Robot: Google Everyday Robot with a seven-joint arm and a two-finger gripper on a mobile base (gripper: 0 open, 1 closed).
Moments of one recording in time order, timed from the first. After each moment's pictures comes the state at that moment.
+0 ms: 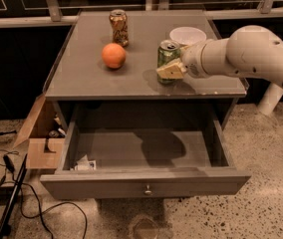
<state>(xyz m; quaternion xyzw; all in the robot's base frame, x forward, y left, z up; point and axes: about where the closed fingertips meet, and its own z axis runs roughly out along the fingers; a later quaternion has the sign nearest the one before) 0.686 -0.114 0.875 -0.39 0.77 0.08 0.50</state>
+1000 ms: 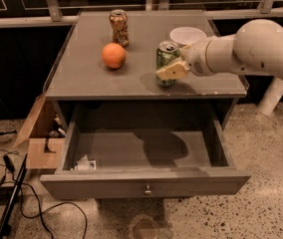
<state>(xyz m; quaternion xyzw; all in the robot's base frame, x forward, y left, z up) 0.677 -0.114 0.884 -0.40 0.76 0.10 0.49</state>
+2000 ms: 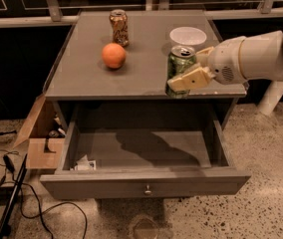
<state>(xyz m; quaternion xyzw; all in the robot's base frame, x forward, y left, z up) 0.583 -0.128 0.920 -0.43 0.75 0.16 0.47</state>
